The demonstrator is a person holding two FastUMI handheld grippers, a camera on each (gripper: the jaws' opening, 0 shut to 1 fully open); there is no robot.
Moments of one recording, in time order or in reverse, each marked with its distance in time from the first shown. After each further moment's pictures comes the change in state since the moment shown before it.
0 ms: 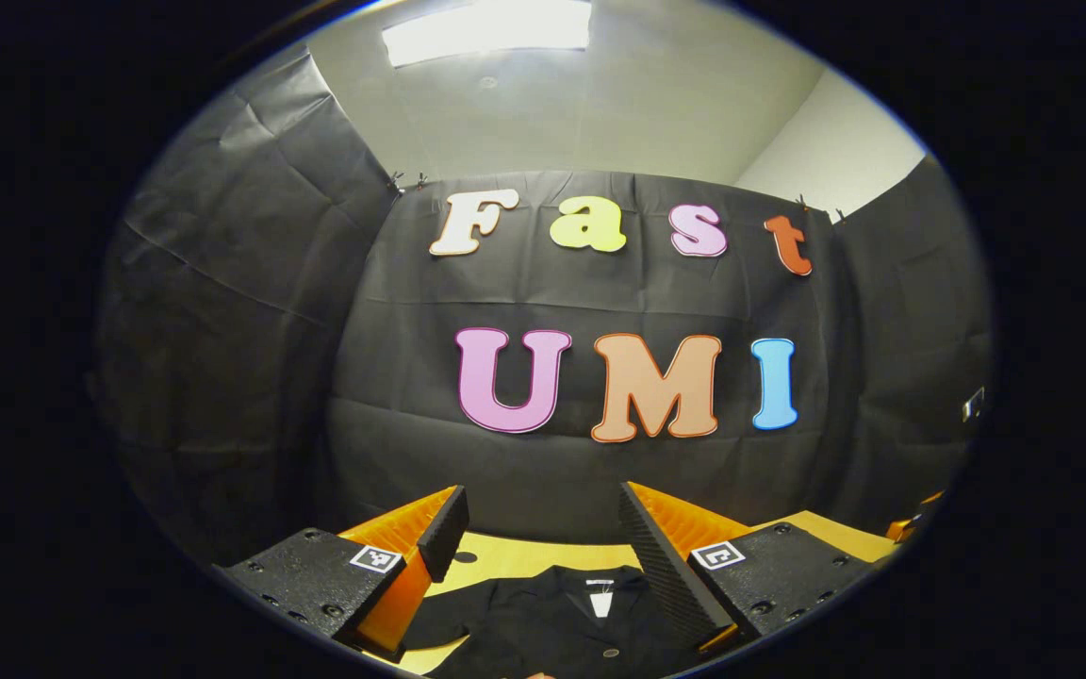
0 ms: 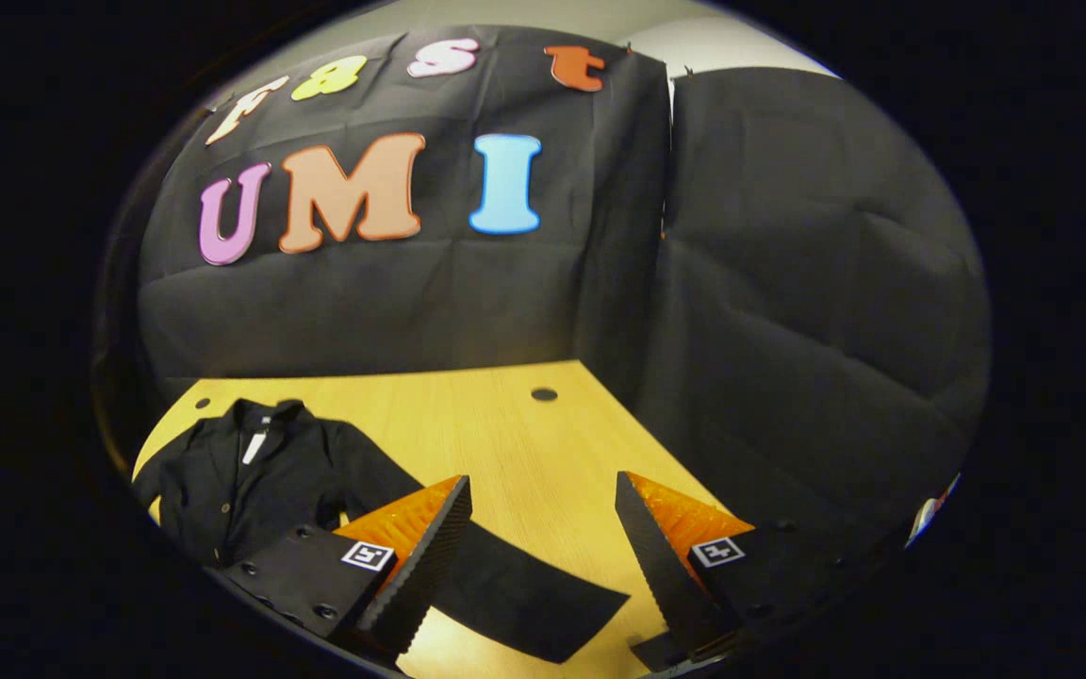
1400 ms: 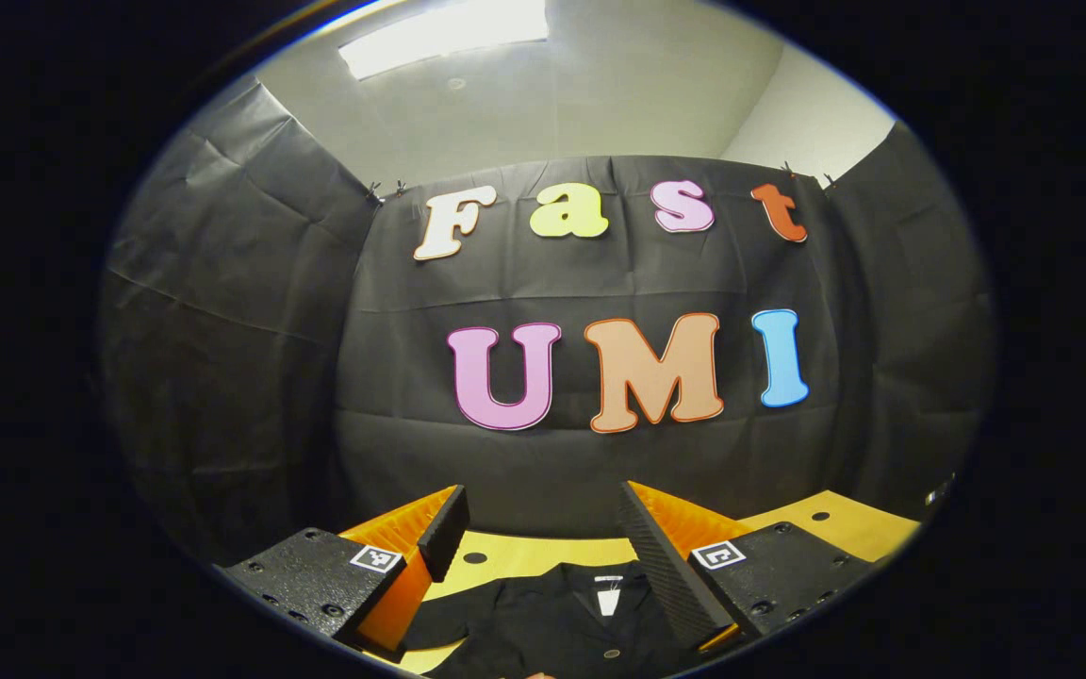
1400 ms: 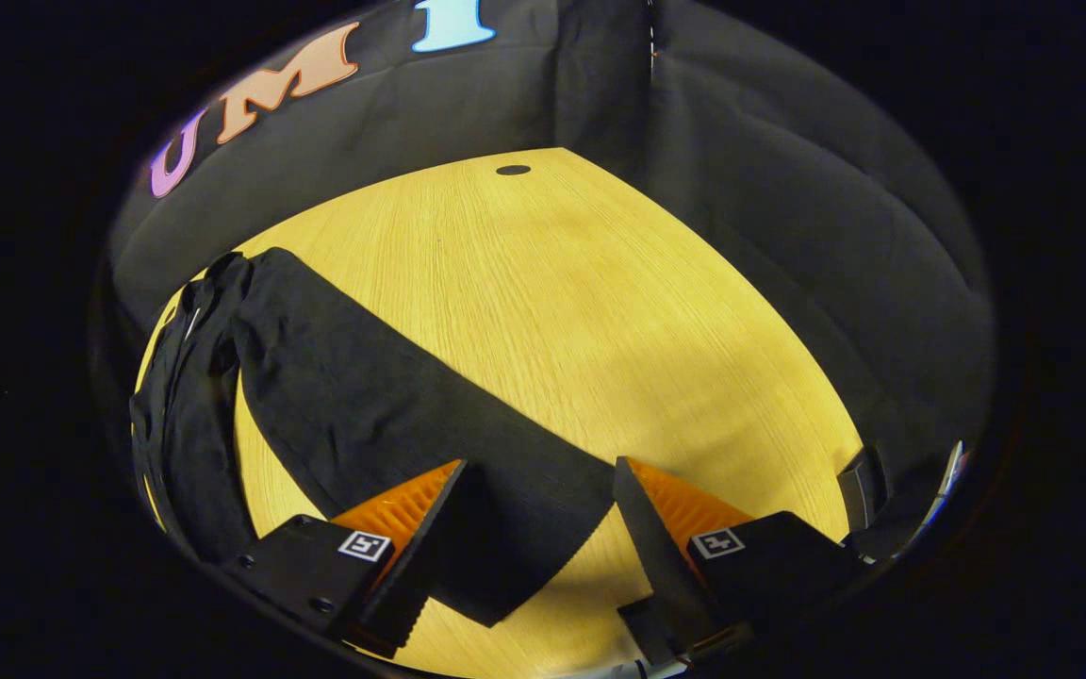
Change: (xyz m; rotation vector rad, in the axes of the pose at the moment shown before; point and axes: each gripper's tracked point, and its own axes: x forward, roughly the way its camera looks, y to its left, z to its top) left arm 0.017 -0.051 -0.003 0.087 0.028 0.018; right arm 0.061 -0.039 -0.164 0.021 0.529 0.046
